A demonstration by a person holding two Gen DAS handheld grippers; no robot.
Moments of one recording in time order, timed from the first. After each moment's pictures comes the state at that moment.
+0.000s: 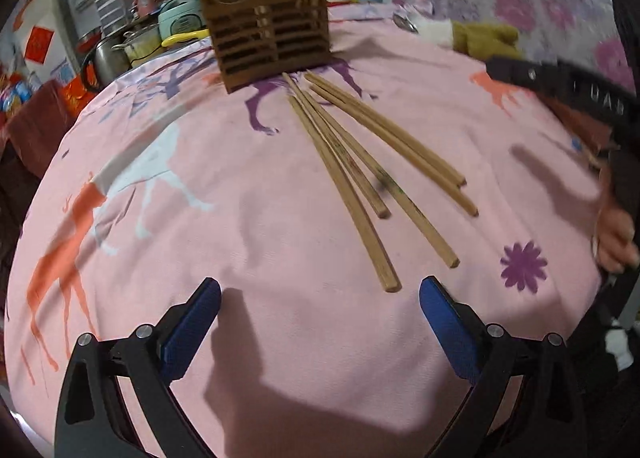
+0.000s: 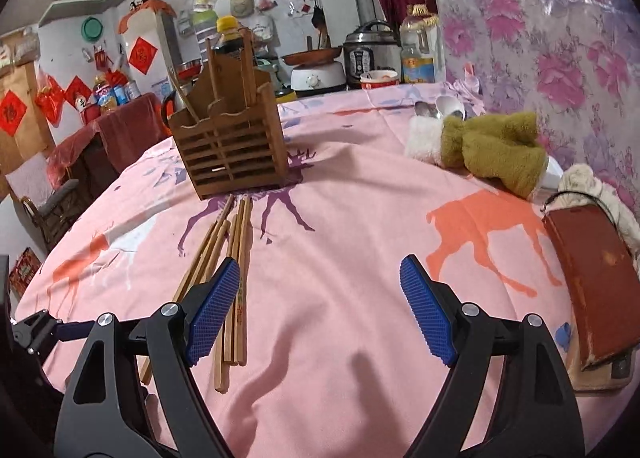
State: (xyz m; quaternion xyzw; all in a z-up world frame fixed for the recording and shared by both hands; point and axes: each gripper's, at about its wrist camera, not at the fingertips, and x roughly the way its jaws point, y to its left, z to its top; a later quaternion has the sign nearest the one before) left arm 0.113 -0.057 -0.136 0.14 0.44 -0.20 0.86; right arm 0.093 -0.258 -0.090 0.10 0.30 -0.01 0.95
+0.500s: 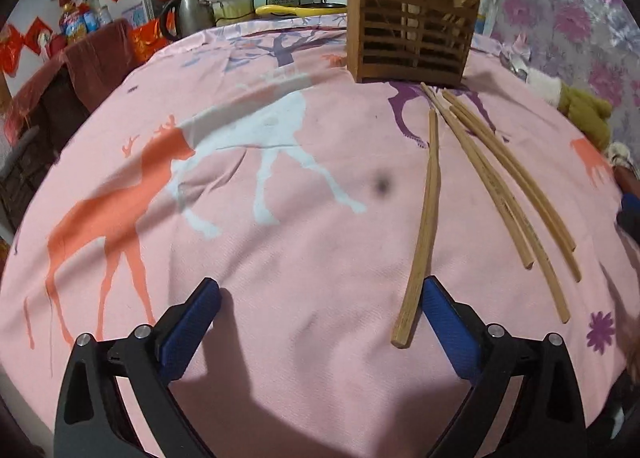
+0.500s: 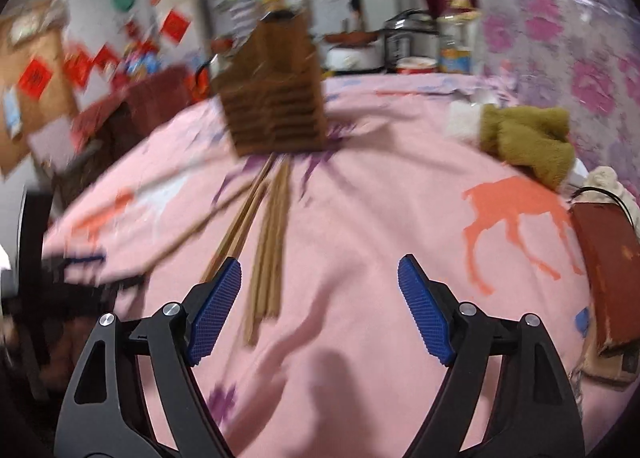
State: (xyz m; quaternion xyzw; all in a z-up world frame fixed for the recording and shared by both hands) left arm 0.160 0.017 -0.140 0.05 0.45 -0.08 0.89; right arm 0.070 -0.215 -0.110 0.02 0.34 0.05 0.94
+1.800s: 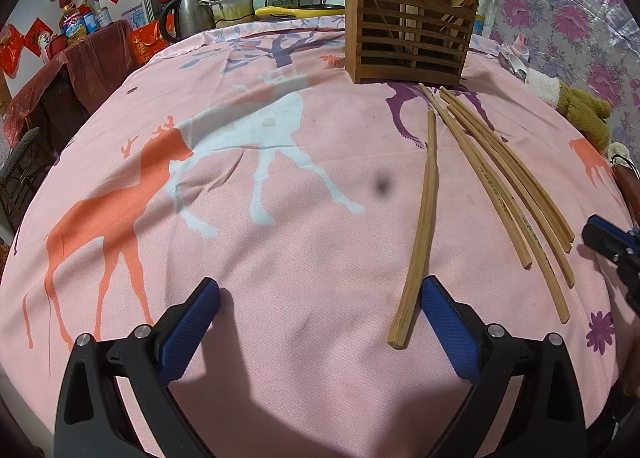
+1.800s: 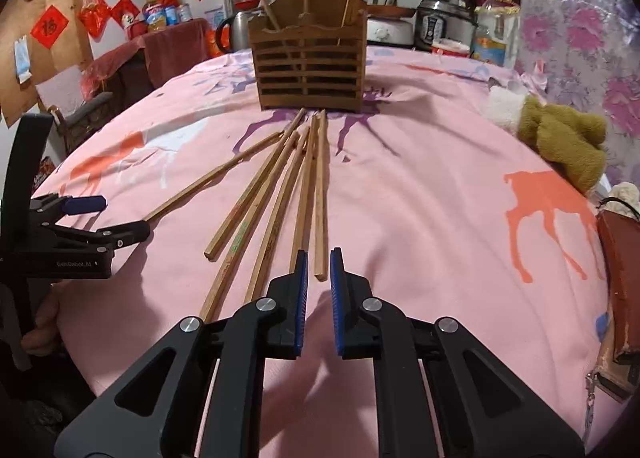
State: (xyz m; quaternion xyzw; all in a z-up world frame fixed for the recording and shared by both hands) left arm 0.159 0.017 -0.142 0.04 0.45 -0.08 0.89; right arm 0.091 -0.194 -0.123 -0.01 0.39 0.07 0.92
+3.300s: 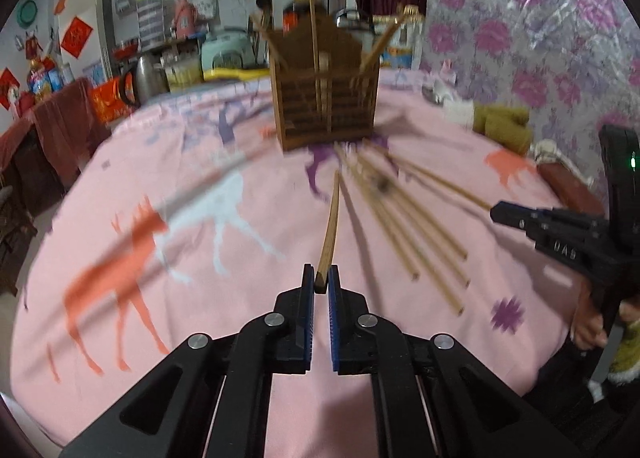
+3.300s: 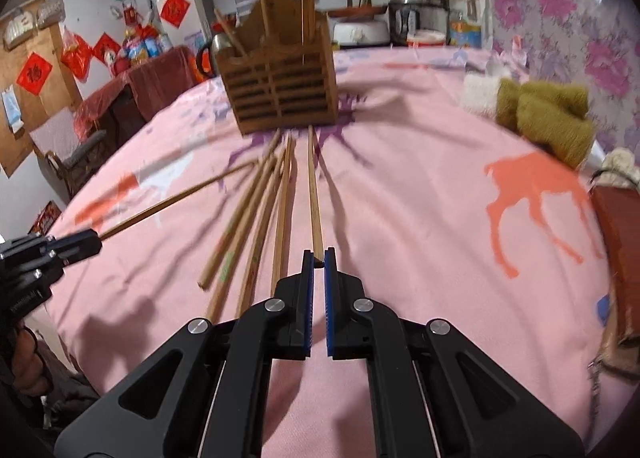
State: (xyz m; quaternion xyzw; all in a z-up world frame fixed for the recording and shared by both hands) left arm 0.113 -0.005 -0.071 0.07 0.36 -0.18 0.91; right arm 0.087 -0.224 -0.093 0.07 0.35 0.06 0.93
